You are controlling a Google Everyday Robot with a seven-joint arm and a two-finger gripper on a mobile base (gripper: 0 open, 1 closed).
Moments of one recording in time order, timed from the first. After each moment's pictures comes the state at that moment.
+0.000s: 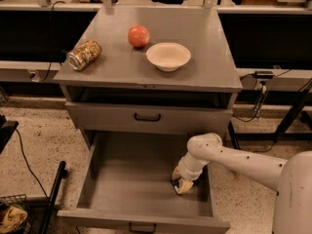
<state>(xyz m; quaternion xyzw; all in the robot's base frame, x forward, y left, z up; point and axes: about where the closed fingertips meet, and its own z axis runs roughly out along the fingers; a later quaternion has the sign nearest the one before) 0.534 -0.111 0.349 -0.78 0.61 0.13 0.09</state>
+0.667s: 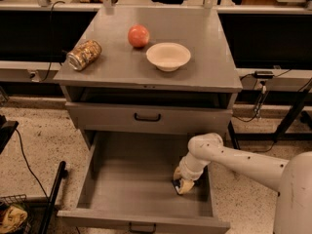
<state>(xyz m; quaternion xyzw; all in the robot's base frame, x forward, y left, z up) 0.535 -0.113 0.352 -0.77 0.61 0.13 0.09</state>
